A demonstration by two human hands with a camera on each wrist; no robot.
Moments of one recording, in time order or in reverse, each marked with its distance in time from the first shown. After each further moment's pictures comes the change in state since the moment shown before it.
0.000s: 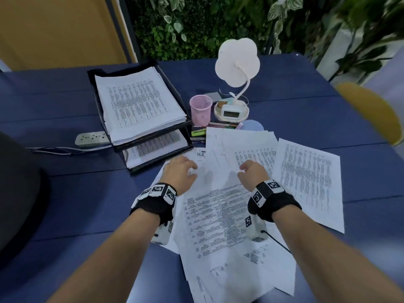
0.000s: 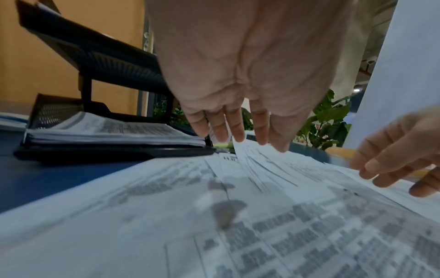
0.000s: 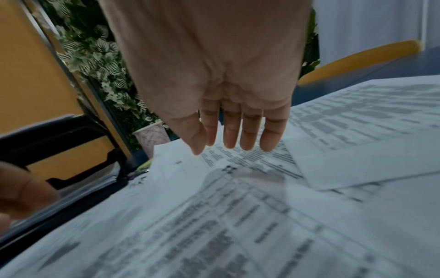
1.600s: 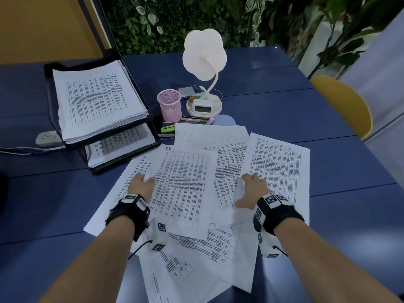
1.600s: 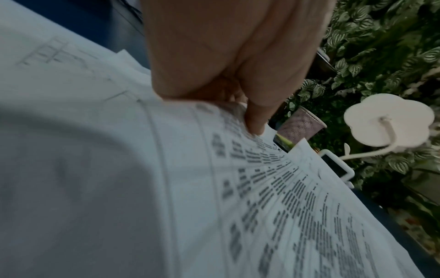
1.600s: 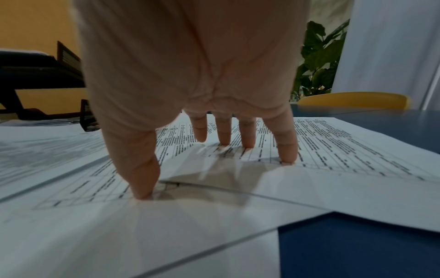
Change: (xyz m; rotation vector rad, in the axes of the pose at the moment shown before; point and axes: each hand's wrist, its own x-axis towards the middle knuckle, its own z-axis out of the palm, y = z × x) left_hand -0.007 0.022 0.051 -0.547 0.112 -0.752; right_hand -0.012 0.100 -0.035 -0.459 -0.210 0.085
